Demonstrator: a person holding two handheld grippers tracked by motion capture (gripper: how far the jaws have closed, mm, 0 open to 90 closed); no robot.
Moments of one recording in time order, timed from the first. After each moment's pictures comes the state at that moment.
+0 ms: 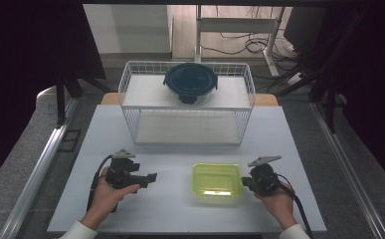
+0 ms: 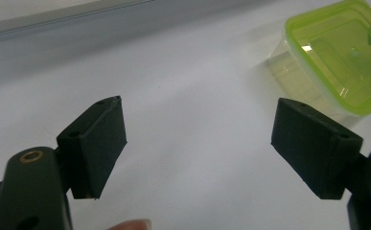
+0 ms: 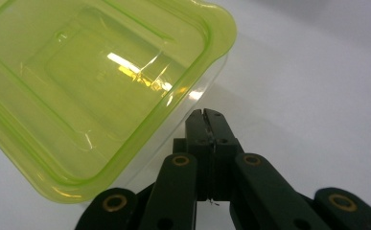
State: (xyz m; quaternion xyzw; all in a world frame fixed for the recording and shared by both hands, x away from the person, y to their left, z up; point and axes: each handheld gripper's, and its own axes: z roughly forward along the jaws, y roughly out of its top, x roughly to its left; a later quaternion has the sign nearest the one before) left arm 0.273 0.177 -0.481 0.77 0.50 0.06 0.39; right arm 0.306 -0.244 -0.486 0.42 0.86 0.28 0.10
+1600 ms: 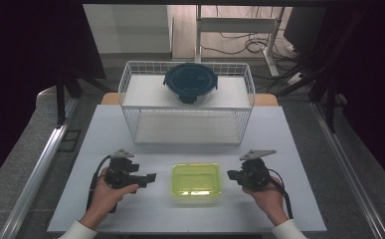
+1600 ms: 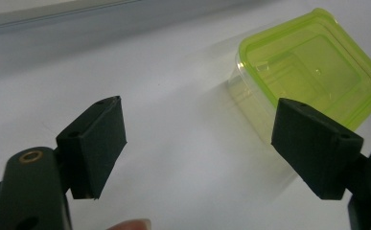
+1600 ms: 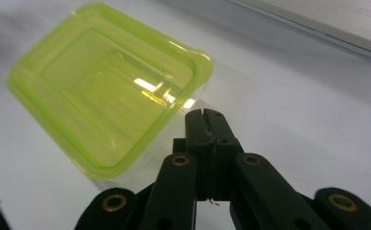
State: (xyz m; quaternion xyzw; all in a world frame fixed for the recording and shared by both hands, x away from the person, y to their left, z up) left arm 0.273 0.181 -0.482 0.77 0.51 0.05 0.39; right arm 0.304 -0.216 -0.461 0.39 0.85 0.35 0.07
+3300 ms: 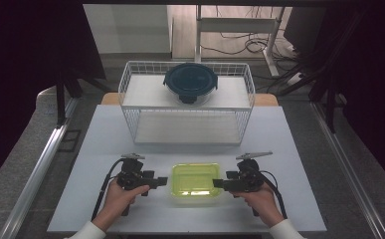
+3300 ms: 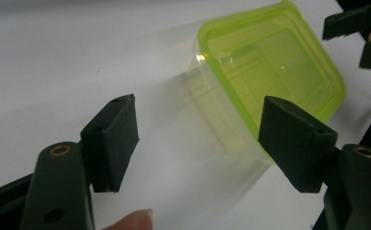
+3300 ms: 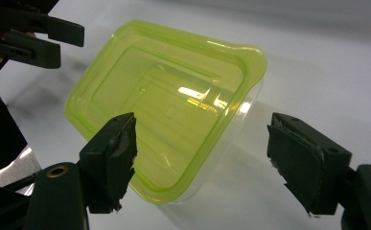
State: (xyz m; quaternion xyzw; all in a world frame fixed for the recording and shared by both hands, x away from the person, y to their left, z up) left arm 0.283 0.156 -0.500 0.75 0.51 -0.05 0.42; right arm 0.306 -0.202 -0.477 0.44 0.81 0.39 -0.03
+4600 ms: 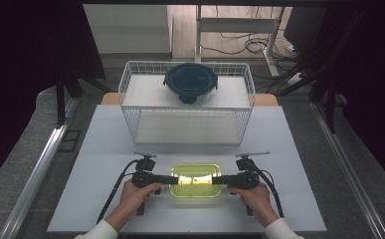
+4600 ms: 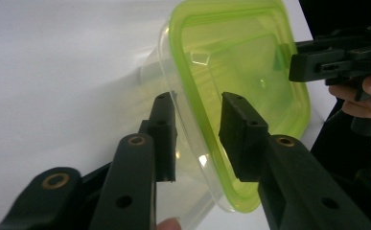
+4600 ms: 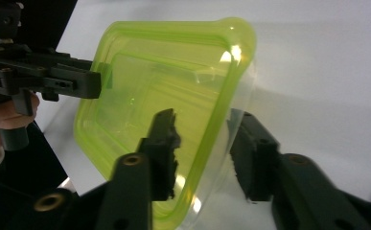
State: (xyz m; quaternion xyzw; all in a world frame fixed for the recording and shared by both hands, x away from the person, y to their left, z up) left arm 0.298 0.128 -0.517 0.71 0.54 -0.15 0.43; right arm 0.320 -0.203 -0.497 0.51 0.76 0.39 -0.11
